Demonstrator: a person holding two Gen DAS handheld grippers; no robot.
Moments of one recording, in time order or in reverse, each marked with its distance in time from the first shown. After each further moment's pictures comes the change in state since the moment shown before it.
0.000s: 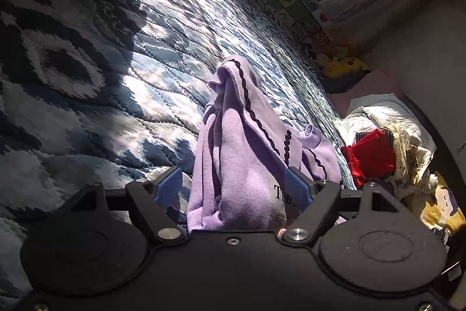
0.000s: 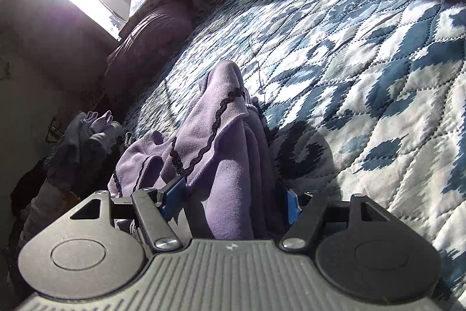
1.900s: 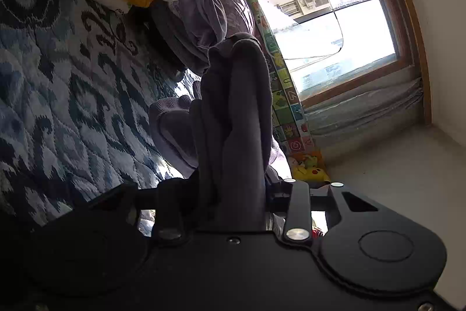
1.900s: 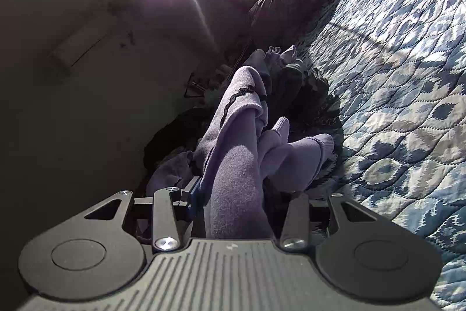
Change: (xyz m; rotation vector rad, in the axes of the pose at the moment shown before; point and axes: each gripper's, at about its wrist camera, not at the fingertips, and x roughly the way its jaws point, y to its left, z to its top) left arm -0.311 0.016 -0.036 -0.369 -0.473 -0.081; right arm -0.025 0.216 -0.082 -0.074 0.229 0.605
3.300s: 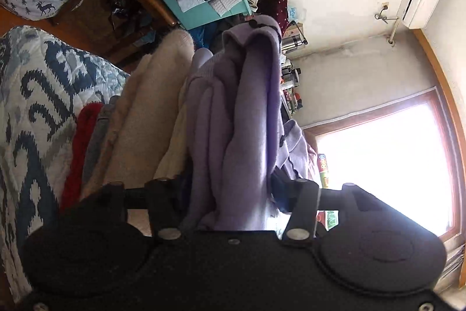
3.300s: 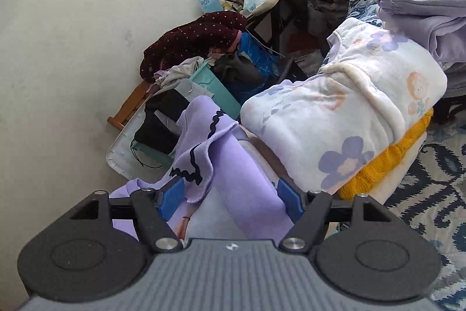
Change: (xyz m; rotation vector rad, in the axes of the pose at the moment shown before) left arm -0.072 0.106 0.254 -0.244 -0.475 0.268; right arm 0.392 0.167 -0.038 -0.243 0.346 -0.107
